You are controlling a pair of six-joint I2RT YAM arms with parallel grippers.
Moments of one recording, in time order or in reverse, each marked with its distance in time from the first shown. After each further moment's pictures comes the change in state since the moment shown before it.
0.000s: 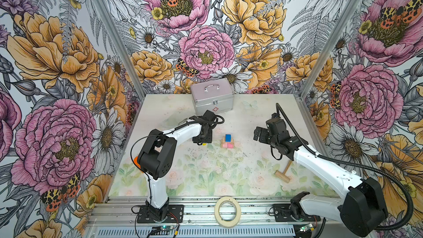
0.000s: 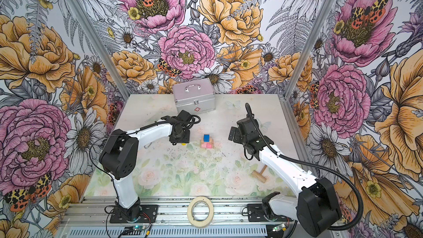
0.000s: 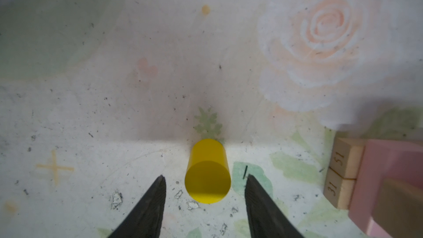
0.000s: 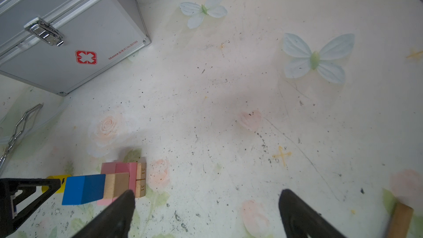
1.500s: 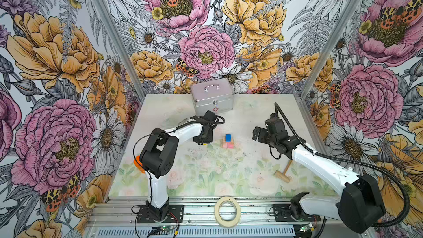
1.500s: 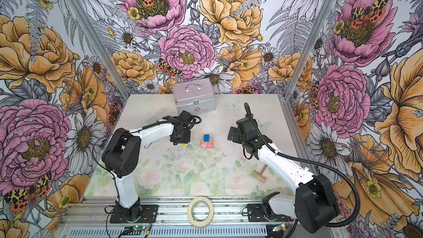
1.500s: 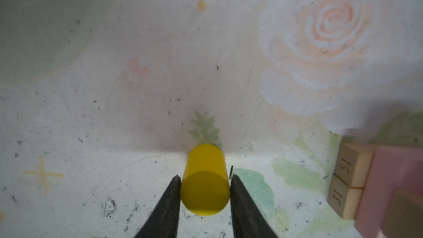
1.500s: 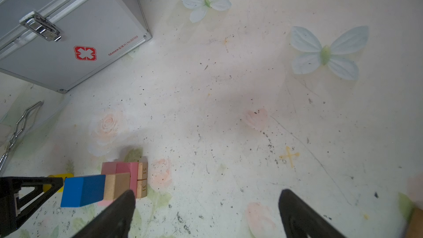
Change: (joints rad) left arm 0.000 0.030 0.009 0.000 0.007 0.000; right arm -0.006 0.032 0.000 0.023 -0.027 0.008
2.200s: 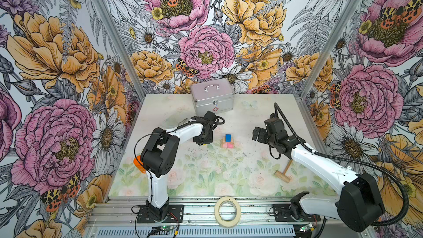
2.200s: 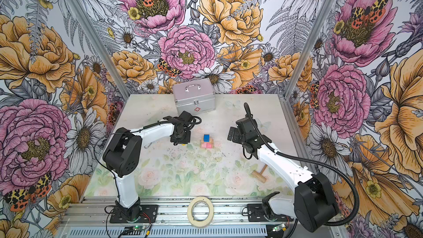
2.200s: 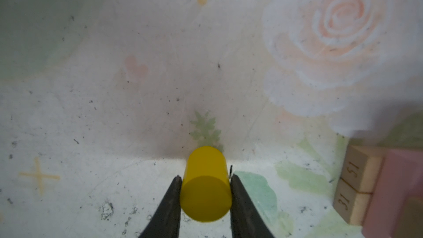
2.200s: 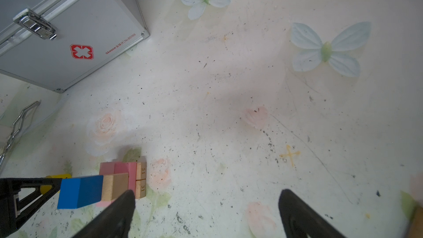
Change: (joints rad) left arm 0.000 0.013 0.000 0.000 0.000 0.000; right arm 0.000 0.011 0.000 0.000 0.000 0.004
